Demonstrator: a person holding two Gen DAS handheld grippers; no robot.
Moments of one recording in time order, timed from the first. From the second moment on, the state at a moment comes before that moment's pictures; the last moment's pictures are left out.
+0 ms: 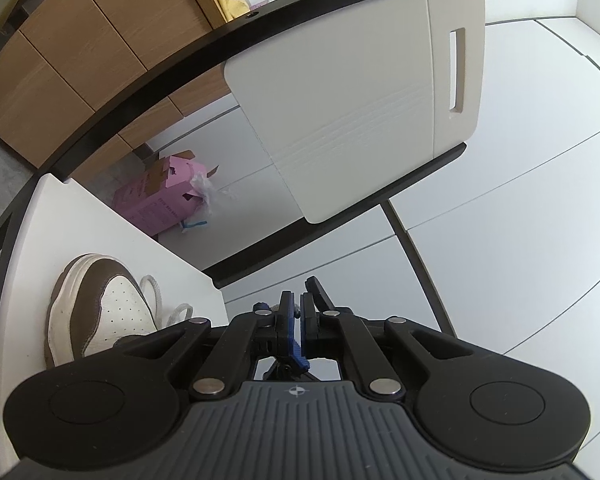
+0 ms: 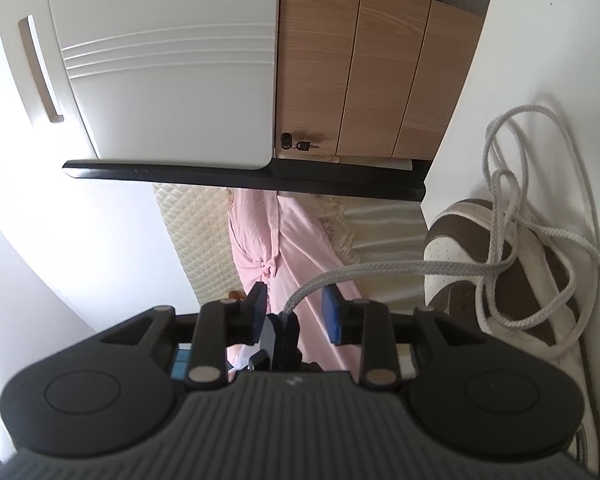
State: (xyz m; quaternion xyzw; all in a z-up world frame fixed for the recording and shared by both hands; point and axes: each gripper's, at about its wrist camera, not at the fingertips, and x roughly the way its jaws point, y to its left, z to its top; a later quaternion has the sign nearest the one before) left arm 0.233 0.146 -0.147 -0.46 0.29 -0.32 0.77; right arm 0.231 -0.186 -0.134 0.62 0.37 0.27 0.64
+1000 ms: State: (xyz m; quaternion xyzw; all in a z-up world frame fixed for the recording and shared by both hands) left arm 0.210 0.059 -0.139 -0.01 0.36 -0.31 0.88; right arm 0.221 -0.209 -0.158 0.51 0.43 0.16 0.72
